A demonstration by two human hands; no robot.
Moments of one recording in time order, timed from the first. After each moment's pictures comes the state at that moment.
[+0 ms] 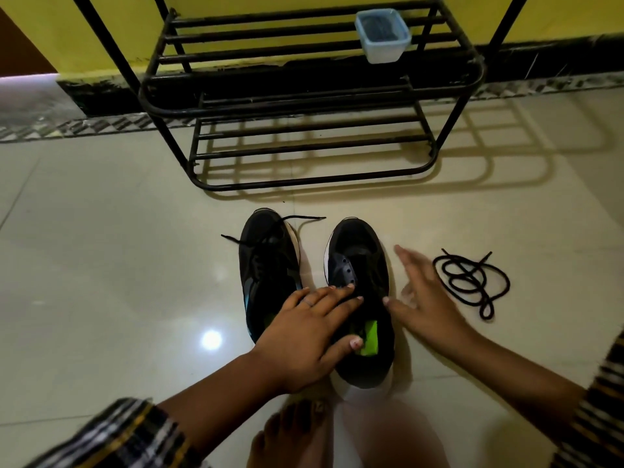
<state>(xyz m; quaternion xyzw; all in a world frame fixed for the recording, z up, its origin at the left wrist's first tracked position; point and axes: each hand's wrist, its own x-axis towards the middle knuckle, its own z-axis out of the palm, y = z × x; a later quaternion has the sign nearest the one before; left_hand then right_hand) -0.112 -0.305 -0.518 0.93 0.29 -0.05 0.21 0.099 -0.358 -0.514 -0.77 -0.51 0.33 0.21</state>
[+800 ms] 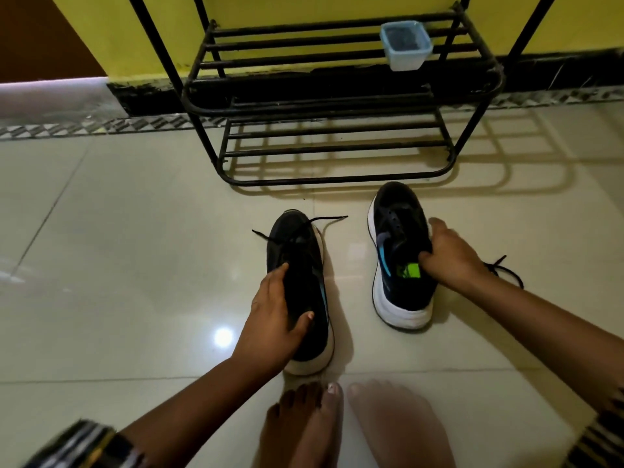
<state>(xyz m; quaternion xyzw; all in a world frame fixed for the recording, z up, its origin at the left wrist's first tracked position) -0.154 -0.325 -0.521 0.74 0.57 0.15 0.33 0.129 -0.306 -0.510 -0.84 -0.48 0.25 0.09</state>
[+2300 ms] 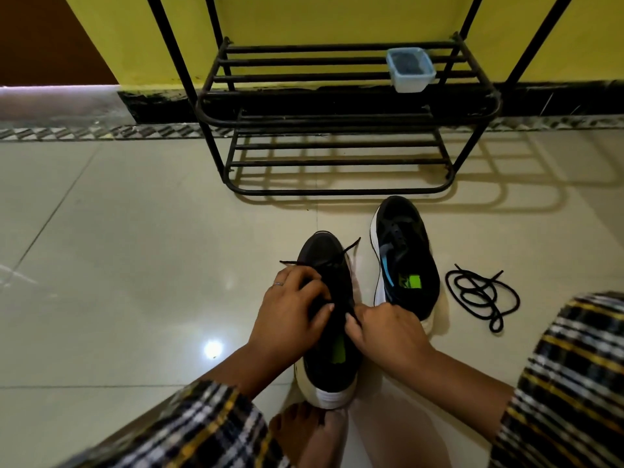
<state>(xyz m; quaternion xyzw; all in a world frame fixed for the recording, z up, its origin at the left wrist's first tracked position) -0.141 -0.303 -0.529 0.85 0.45 0.22 0.17 0.021 -0.360 -0.523 -0.69 -0.72 0.08 0.04</state>
